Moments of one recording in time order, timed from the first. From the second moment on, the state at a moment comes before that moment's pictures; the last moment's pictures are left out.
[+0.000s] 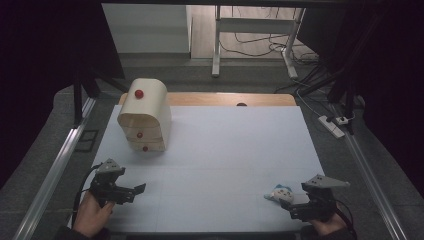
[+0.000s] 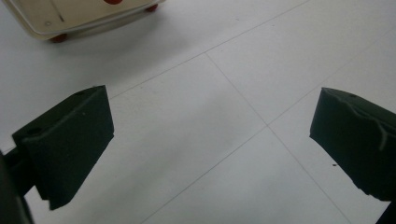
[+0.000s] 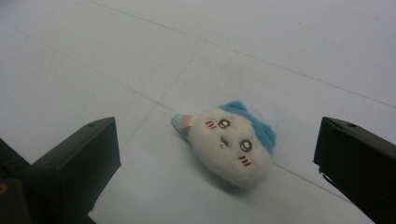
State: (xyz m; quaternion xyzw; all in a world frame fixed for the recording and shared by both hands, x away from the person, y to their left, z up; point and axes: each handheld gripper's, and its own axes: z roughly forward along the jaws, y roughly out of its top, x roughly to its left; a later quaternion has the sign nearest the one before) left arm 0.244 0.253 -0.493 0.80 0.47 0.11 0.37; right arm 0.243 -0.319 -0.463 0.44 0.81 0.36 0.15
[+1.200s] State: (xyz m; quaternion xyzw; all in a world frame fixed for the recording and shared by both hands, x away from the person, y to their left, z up) left arm 0.300 0.243 -0.497 0.81 0.46 0.13 0.33; right arm 0.243 -0.318 -0.463 0.43 0.81 0.36 0.14
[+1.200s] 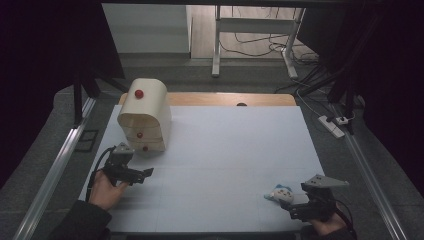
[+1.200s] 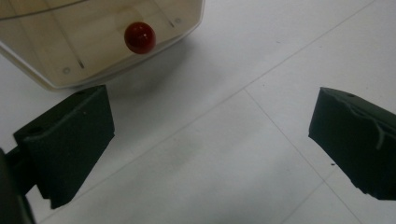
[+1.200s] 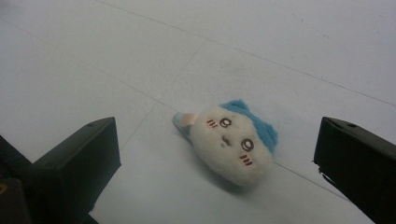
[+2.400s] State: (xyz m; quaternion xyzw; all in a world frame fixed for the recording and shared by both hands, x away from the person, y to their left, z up) left arm 0.337 0.237 -0.496 0.81 0.49 0.18 0.27; right arm 0.244 -0.318 -0.463 0.43 0.82 0.35 0.14
